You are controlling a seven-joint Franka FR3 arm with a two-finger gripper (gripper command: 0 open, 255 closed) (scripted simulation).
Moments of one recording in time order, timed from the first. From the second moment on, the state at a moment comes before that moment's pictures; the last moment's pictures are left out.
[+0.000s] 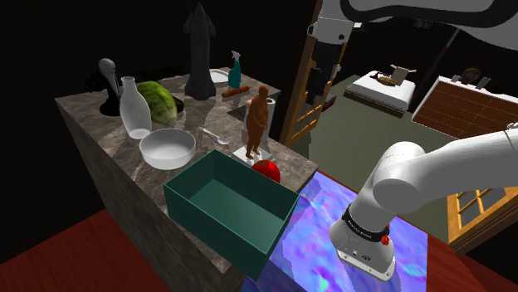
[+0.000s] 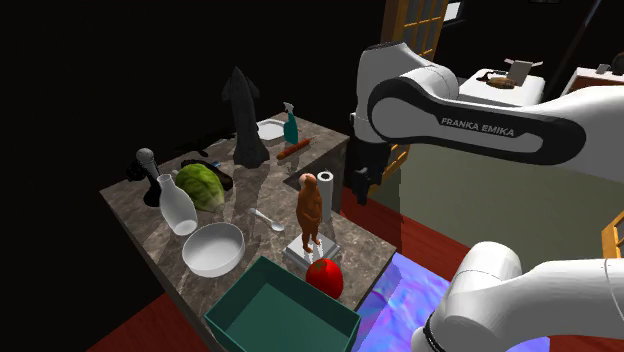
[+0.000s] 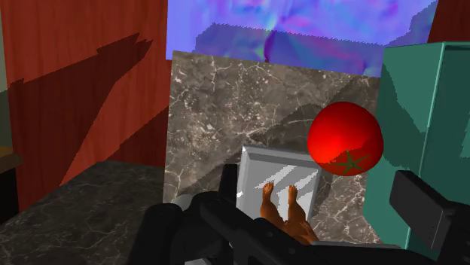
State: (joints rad) arm -0.01 -0.75 -0.06 -2.37 -0.06 1.55 -0.14
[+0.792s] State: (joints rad) arm -0.04 -0.43 -0.14 -2.27 -0.08 1.81 -0.18
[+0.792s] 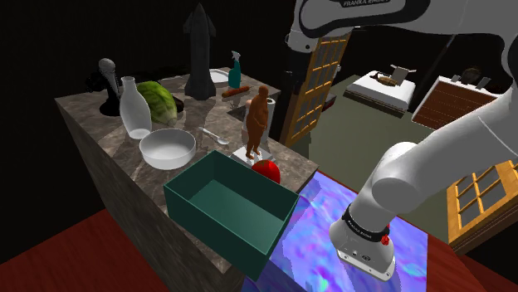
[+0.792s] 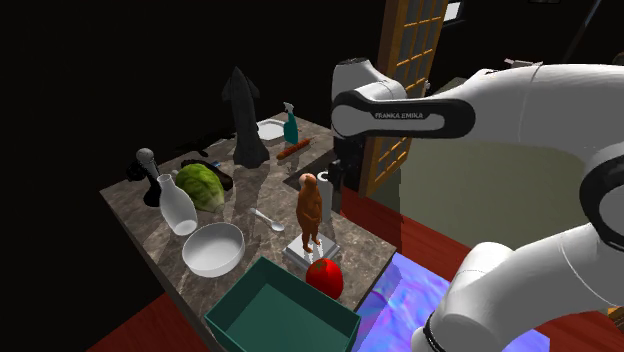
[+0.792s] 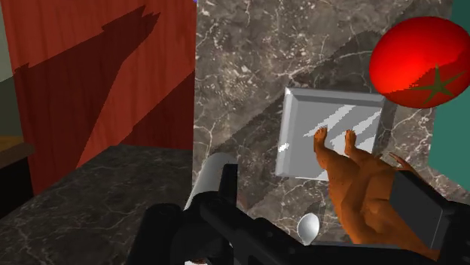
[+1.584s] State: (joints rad) arm -0.07 -0.01 -0.22 -1.99 -0.02 2.01 -0.25
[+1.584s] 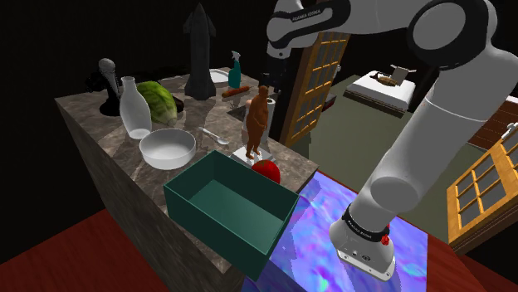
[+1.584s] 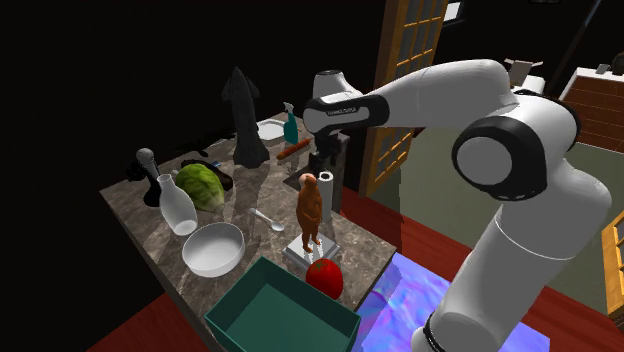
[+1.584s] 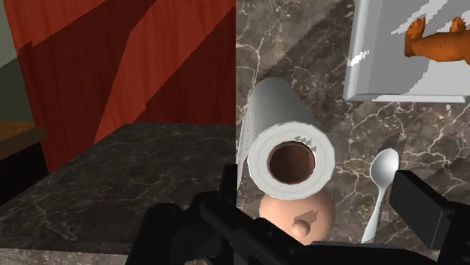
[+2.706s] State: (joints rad) arm -0.08 0.11 -0.23 -1.99 0.01 2.12 -0.27
